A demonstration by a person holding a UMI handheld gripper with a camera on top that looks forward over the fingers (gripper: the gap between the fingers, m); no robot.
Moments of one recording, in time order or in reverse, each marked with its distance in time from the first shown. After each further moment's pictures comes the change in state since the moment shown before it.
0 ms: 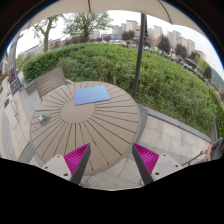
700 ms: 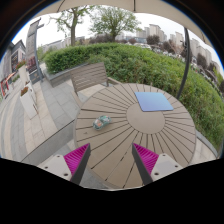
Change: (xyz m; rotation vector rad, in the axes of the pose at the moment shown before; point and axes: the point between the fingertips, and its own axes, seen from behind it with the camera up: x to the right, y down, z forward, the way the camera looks) arm -0.363 -0.015 0.038 0.024 -0.219 -0.138
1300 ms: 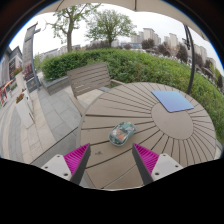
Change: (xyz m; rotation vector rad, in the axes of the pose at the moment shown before) arm -0.088 -0.008 0.170 0.090 0.014 0.056
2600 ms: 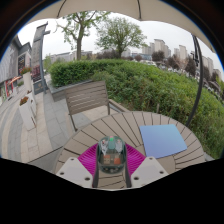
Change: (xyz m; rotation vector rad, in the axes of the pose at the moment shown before) arm 0.114 -0.169 0.022 0.111 -0.075 -0.101
